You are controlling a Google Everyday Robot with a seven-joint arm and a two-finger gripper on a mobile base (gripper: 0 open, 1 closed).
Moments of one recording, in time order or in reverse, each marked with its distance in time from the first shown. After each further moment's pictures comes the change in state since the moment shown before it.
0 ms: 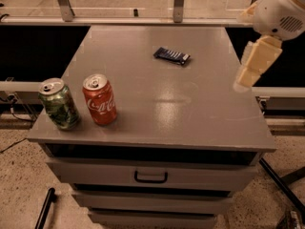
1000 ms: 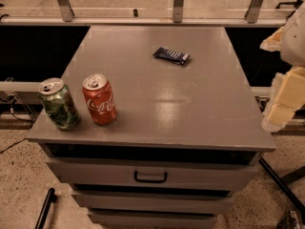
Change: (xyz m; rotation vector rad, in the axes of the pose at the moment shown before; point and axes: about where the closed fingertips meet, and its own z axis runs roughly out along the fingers) arm 0.036 0.079 -0.027 -0.063 0.136 0.051
